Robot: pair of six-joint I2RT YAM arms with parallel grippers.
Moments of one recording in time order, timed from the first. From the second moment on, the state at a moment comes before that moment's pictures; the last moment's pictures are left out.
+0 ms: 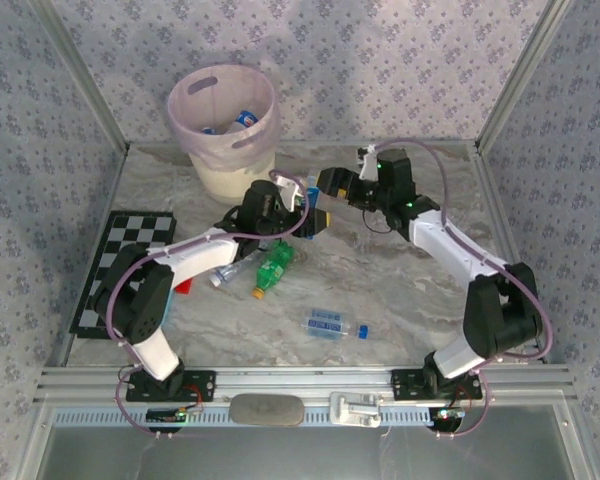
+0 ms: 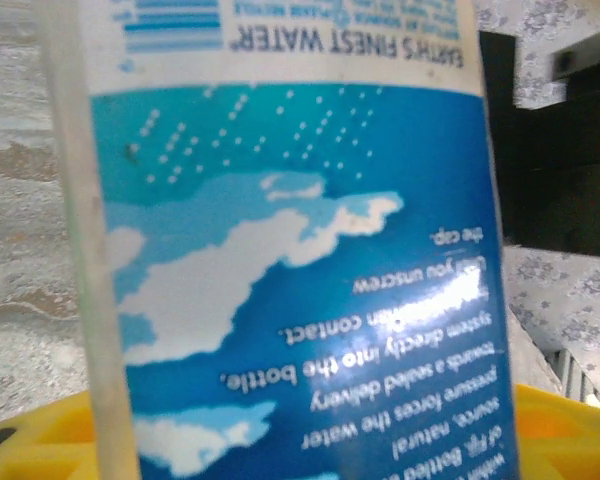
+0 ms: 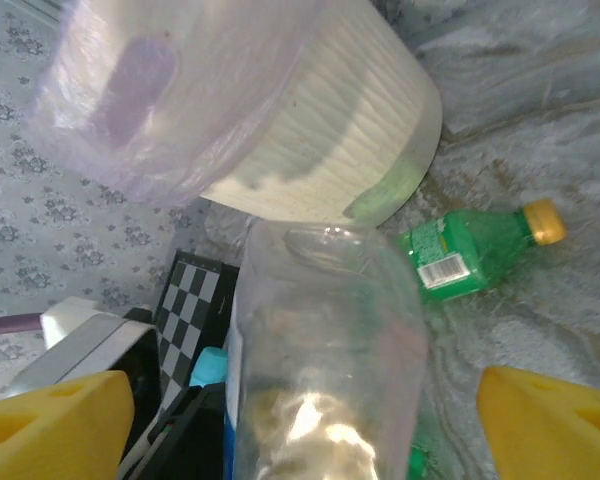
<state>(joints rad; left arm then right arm) -0.66 1.68 1.05 0.21 0.41 -0.53 0.36 1.51 1.15 -0.06 -0.48 0.68</state>
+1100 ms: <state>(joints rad) -0.28 1.61 1.84 -0.46 0.09 0.10 0.40 1.41 1.04 -0.21 -0.25 0.47</state>
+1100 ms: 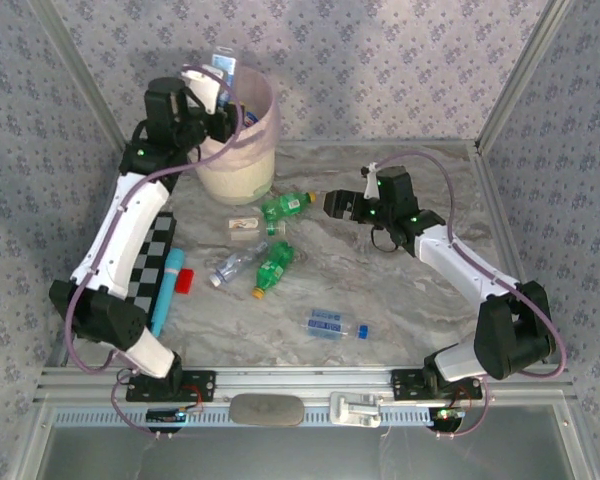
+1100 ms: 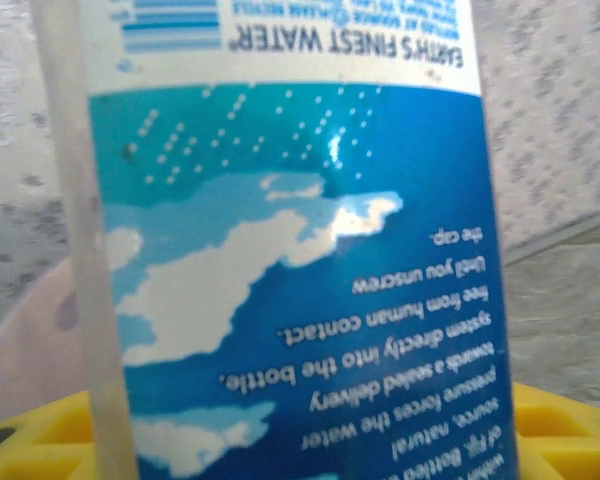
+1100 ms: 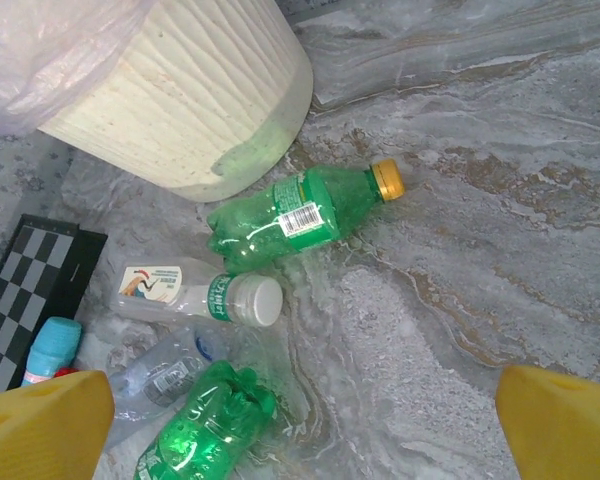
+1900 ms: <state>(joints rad) -0.16 2.18 2.54 -0.98 0.14 0.07 0.40 1.40 1.04 -0.27 -0.21 0.43</state>
